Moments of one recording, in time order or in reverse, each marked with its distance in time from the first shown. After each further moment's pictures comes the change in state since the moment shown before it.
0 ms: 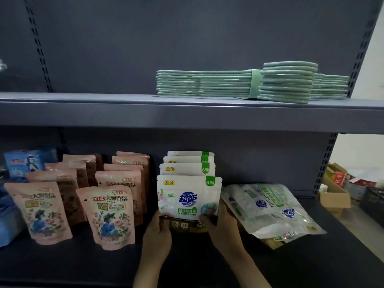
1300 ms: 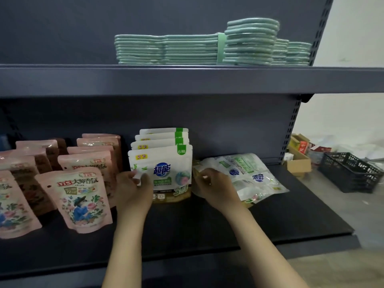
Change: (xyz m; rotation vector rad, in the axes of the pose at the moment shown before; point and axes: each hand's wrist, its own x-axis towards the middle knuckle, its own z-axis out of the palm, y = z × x) left_hand 0.006 0.047 -0.003 -0.008 0.192 0.021; right_hand -0.015 -0.033 -0.060 -0.328 0.000 0.015
